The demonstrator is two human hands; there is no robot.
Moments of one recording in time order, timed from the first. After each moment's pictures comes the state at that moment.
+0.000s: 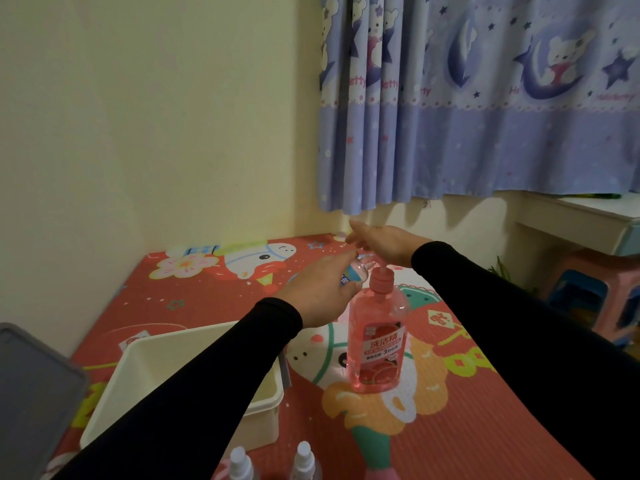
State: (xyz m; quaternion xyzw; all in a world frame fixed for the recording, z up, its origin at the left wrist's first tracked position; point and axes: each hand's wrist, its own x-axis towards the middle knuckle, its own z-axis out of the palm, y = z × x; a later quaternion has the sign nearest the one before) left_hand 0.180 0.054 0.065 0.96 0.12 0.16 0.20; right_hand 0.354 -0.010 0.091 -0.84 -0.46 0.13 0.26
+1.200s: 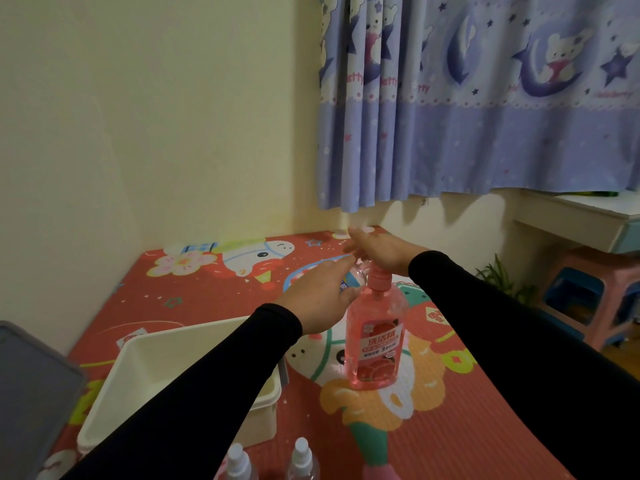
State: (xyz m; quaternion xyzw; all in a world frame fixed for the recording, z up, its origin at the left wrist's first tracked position) left_hand 0.179 0.050 0.055 0.96 0.12 0.14 0.20; right_hand 0.347 -0.010 0.075 -0.81 -0.45 0.19 0.34
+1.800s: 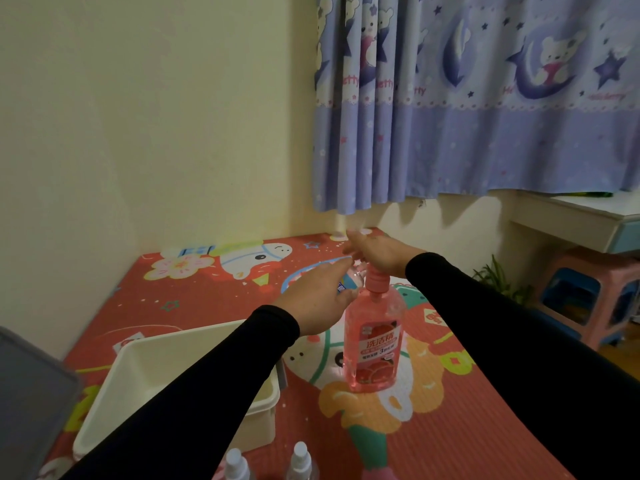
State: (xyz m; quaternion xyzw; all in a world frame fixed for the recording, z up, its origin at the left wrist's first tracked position) left_hand 0.185 0.058 0.049 0.96 0.14 0.13 0.19; right_hand 0.348 -0.011 0.074 -0.82 -0.44 0.17 0.33
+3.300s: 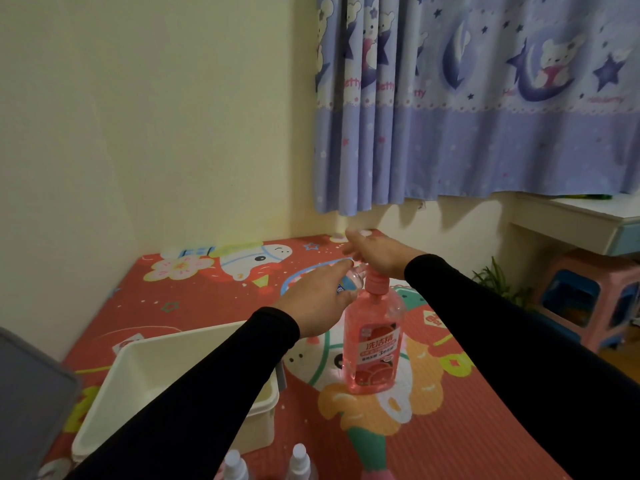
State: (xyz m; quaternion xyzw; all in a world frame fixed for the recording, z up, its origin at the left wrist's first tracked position) left_hand 0.182 0.054 0.052 0.96 0.14 0.13 0.21; right_hand 0.348 -0.010 0.075 -0.83 -0.44 0.16 0.30
